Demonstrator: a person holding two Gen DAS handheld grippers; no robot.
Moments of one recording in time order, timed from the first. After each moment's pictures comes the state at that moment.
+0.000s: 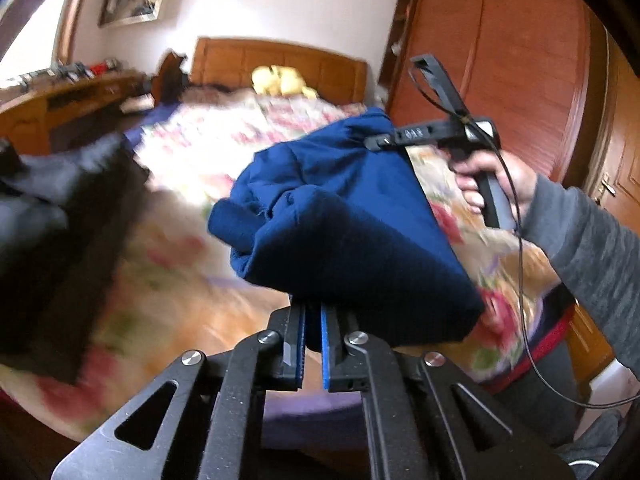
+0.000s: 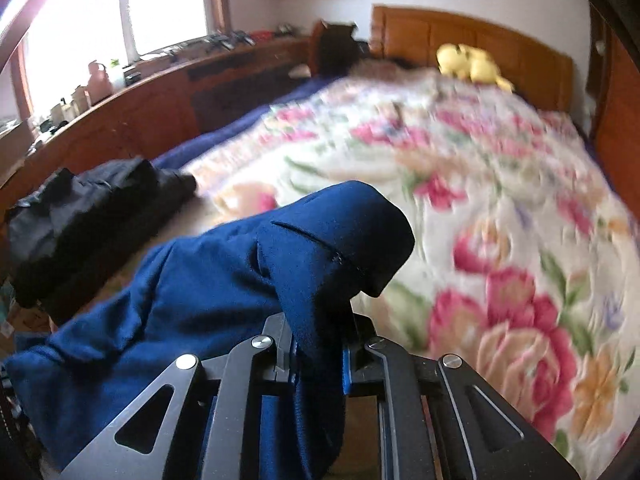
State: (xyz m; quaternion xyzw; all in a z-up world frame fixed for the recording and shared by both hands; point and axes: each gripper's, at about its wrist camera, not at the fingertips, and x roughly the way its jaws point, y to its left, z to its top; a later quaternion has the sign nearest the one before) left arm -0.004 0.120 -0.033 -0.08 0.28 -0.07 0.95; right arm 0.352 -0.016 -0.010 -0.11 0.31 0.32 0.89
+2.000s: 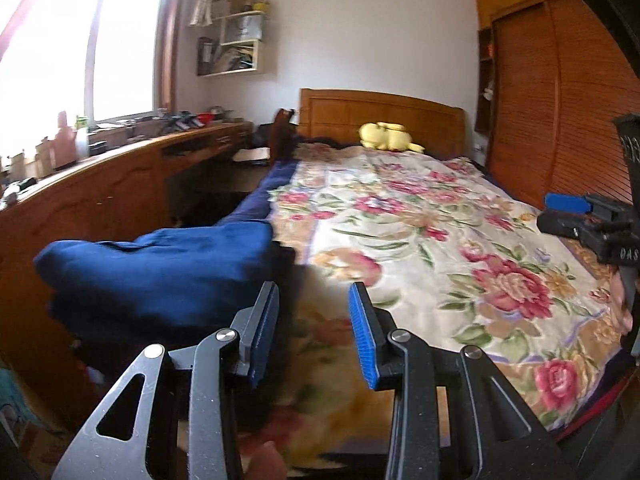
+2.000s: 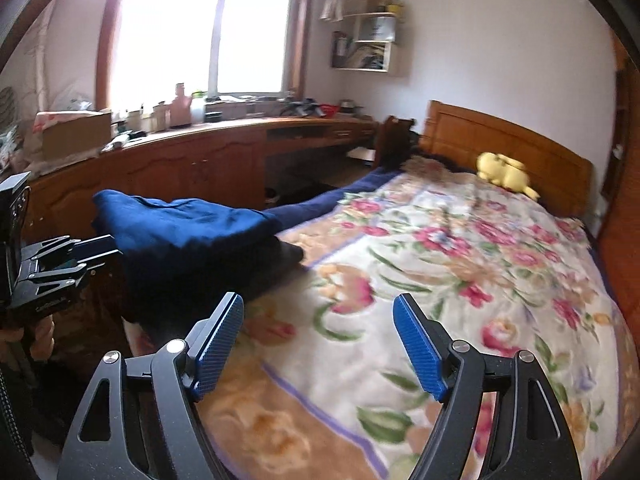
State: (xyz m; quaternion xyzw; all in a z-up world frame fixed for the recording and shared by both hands) left arm -0.023 0.200 0.049 -0.05 0.23 0.12 0.97; right arm 0.129 -0.033 0.067 -0.14 0.17 0.37 0.90
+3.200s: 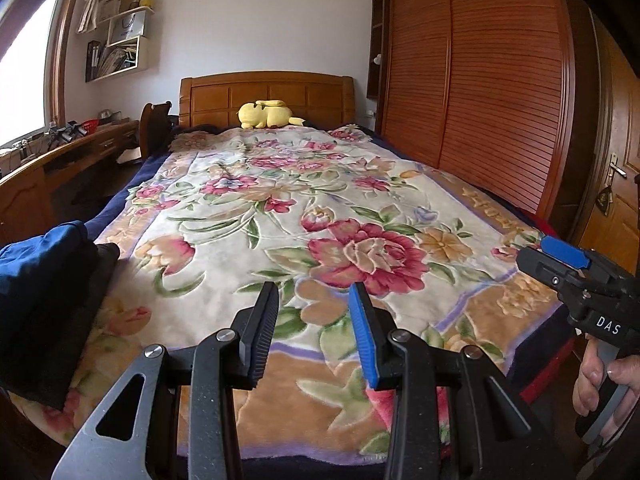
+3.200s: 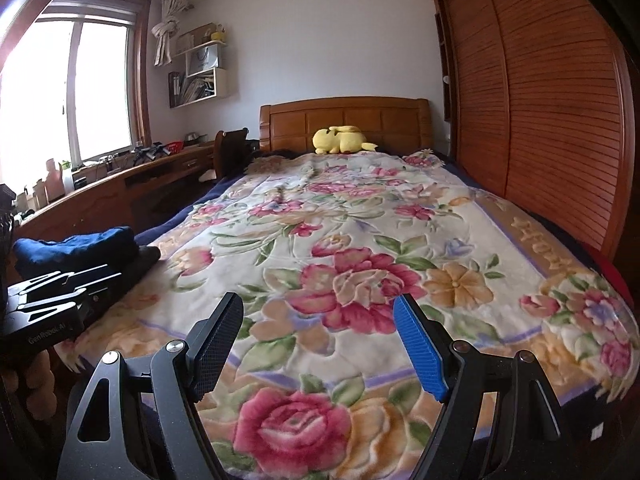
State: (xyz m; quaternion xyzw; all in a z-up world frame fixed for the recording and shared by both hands) left arm 0.027 -0.034 0.039 -0.02 0.26 -0.04 0.96; right arm -0.007 -0.214 0.018 0.01 0.17 0.15 0.97
